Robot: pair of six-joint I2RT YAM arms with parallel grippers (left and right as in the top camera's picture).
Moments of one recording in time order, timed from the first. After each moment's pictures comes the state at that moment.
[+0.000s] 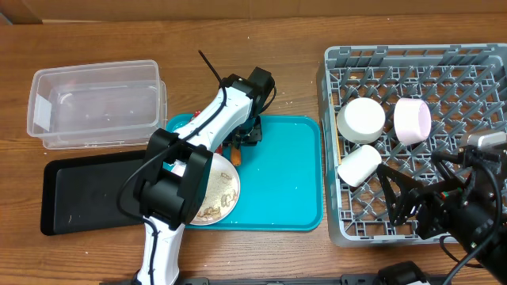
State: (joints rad) left arm -0.49 2.18 1.65 -1.09 -0.13 -0.59; right arm 0.28 0.81 1.61 -1.30 -0.15 0.22
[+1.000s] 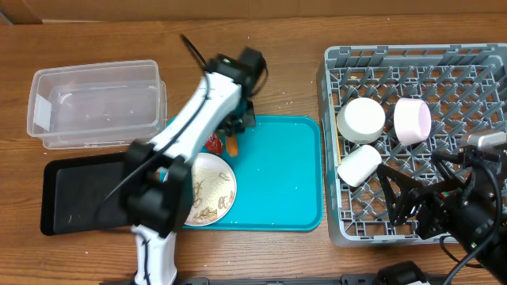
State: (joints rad) left arm -0.43 2.07 1.80 -1.30 -0.11 -0.60; right arm 0.28 0.81 1.61 -1.30 -0.15 0.22
